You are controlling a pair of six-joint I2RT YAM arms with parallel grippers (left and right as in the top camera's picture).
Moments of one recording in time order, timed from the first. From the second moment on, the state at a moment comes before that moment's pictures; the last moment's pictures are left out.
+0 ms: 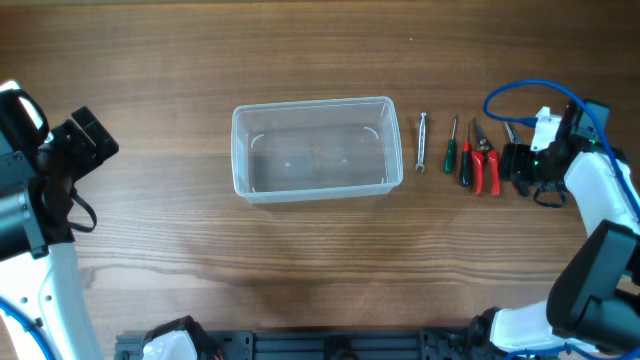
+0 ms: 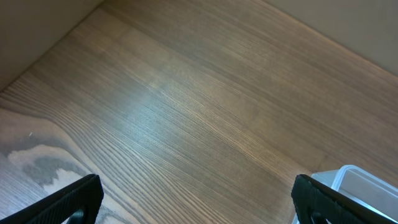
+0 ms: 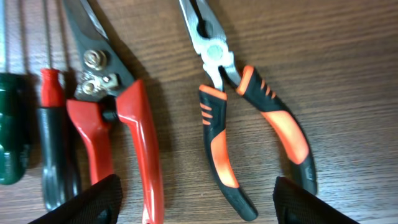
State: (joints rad) left arm 0.35 1.17 1.42 -1.07 -0.13 -0.22; right arm -0.37 1.66 0.99 -0.60 -0.07 -0.17
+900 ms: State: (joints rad) left arm 0.35 1.17 1.42 -1.07 -0.13 -0.22; right arm -0.37 1.83 1.02 -0.51 0.00 -0.11
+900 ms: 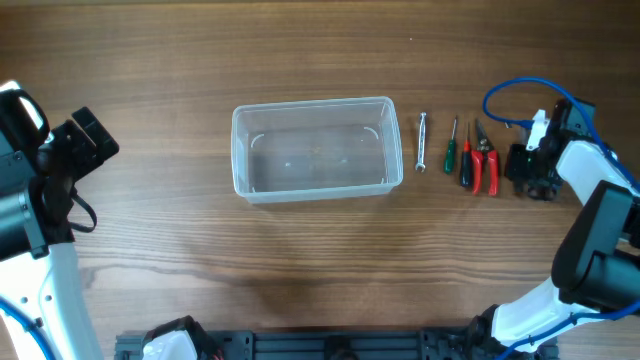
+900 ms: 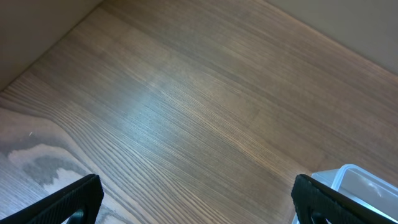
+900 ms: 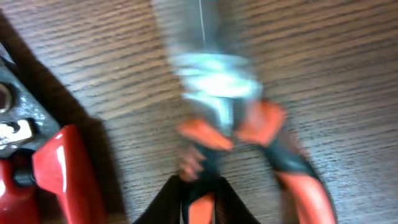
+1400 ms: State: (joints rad) left arm 0.35 1.17 1.42 -1.07 -0.13 -0.22; right arm -0.27 1.62 1.50 -0.91 -0.18 -0.01
